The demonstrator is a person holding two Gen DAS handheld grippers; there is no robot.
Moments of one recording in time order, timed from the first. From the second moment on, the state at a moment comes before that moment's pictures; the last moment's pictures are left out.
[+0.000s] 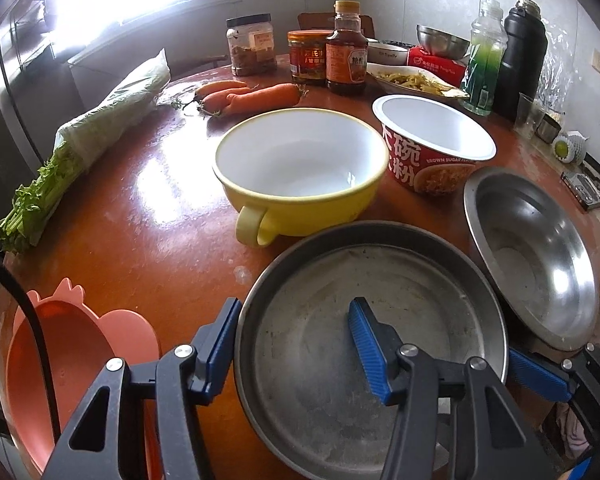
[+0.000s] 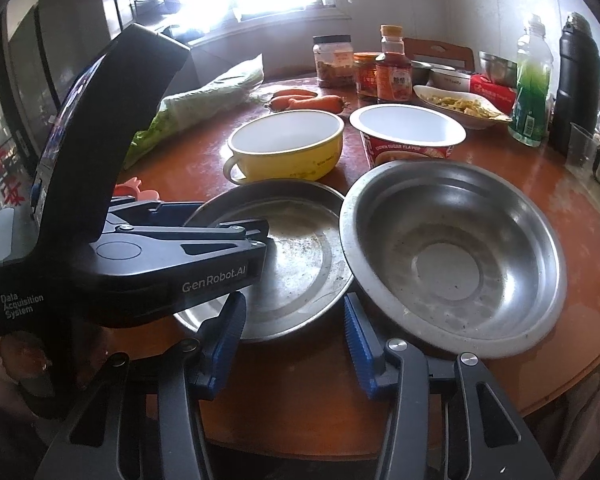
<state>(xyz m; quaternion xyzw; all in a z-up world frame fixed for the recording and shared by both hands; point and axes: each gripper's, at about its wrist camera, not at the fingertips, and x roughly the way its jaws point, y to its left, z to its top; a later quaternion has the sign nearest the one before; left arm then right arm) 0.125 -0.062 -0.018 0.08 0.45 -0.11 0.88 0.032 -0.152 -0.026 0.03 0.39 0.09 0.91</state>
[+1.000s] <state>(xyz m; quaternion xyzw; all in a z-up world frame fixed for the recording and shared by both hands) 0.113 -0.048 -0.015 0.07 0.44 -0.11 0.89 0.031 -0.148 -0.028 0.03 0.39 0.09 0.92</state>
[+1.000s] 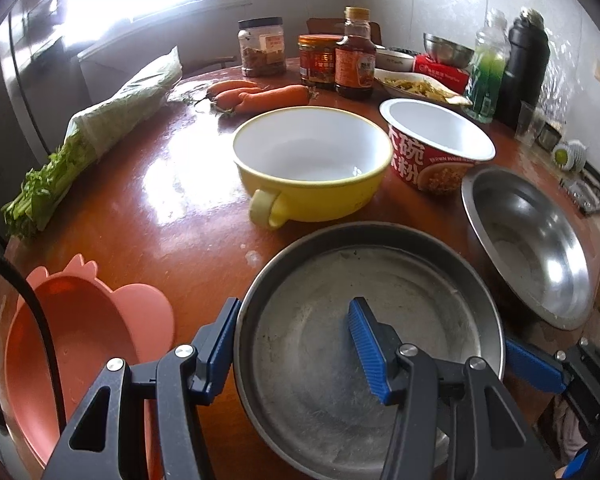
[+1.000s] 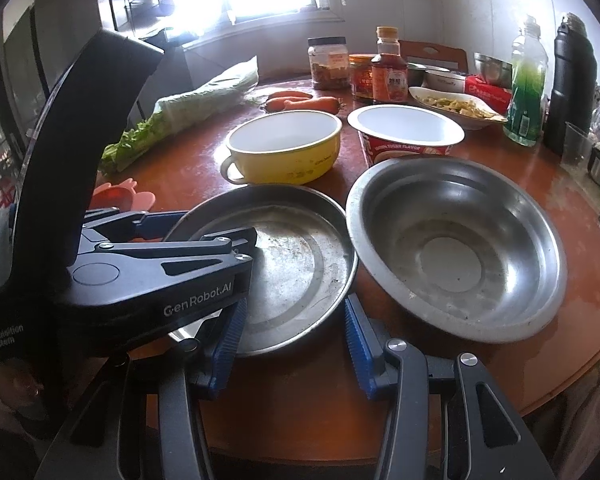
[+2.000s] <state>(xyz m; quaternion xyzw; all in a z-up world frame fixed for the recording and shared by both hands) 0.089 -0.022 0.015 0.04 0.41 -0.11 0.91 0.013 -0.133 -0.005 0.02 0.36 0.11 0.93</state>
